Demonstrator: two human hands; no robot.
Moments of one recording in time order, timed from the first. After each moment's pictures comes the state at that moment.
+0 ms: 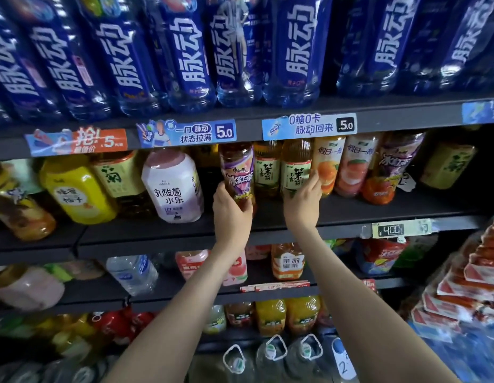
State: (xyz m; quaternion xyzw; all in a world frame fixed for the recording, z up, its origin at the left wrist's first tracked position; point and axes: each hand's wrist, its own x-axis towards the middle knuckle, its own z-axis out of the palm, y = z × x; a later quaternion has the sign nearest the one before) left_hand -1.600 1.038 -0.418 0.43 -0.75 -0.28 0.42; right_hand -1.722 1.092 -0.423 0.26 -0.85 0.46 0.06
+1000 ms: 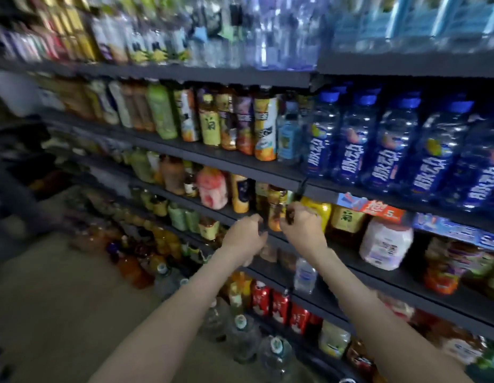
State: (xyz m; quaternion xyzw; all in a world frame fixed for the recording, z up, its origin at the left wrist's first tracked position) left_hand -1.178 0.987 -0.223 0.60 -0.76 -0.19 0.16; right_hand -1.324 0.997 -0.228 0.63 -0.68 0.34 -0.14
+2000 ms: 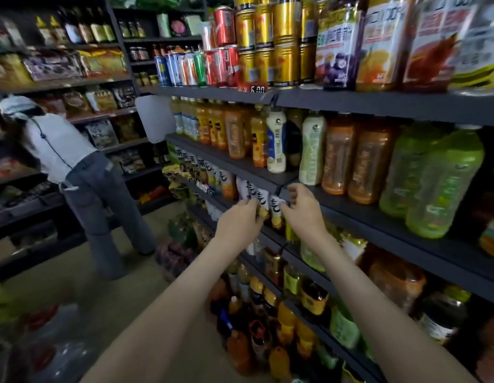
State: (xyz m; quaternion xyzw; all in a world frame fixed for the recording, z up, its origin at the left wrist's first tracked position) left_hand -0.579 0.548 -0.164 0.68 -0.71 0.05 0.19; right_hand -0.720 0.503 -0.173 0.69 -0.53 0.43 -0.24
